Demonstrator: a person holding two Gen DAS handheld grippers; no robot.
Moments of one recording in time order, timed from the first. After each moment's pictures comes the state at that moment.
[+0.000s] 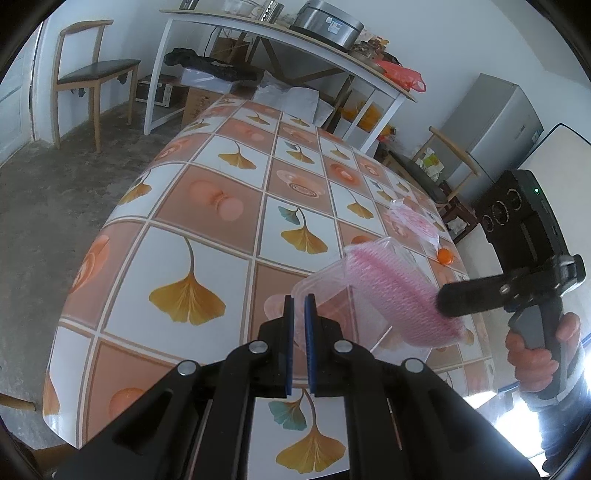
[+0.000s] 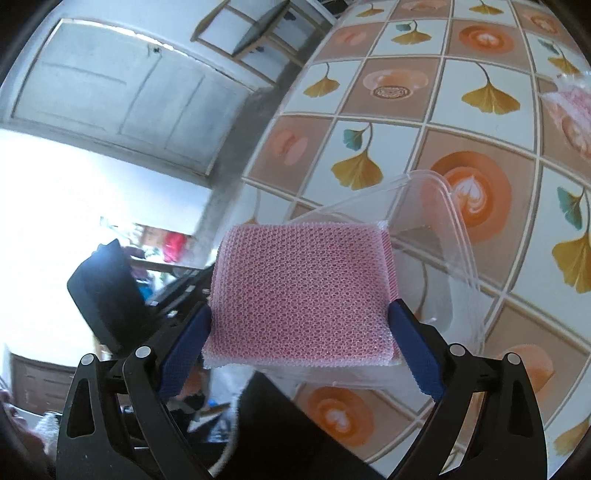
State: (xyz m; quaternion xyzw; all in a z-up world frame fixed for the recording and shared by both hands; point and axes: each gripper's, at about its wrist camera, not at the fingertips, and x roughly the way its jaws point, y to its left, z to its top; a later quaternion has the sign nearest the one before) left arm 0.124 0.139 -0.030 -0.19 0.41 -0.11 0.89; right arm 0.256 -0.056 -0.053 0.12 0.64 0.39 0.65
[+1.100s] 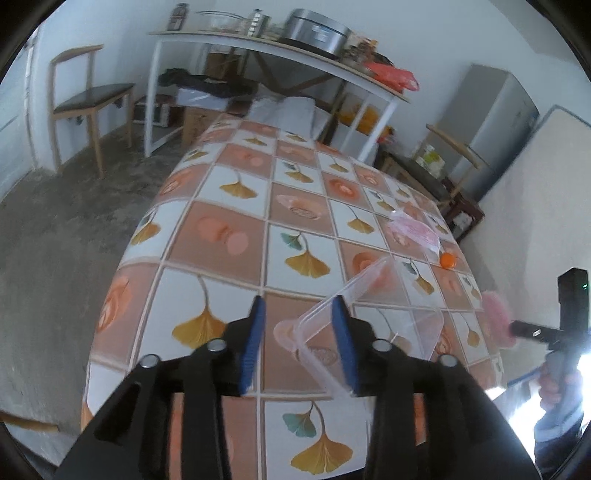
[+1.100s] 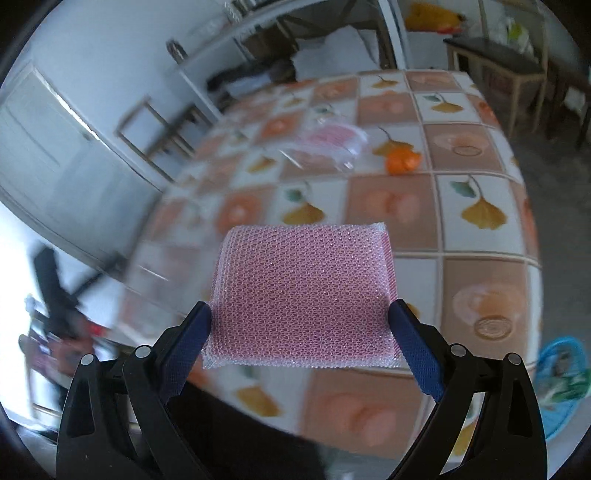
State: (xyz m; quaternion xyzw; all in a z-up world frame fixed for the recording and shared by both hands) left arm 0.134 0.143 -0.002 -0.14 0.40 -0.11 0.90; right arm 0.173 -0.228 -0.015 0.08 0.51 0.16 0.84
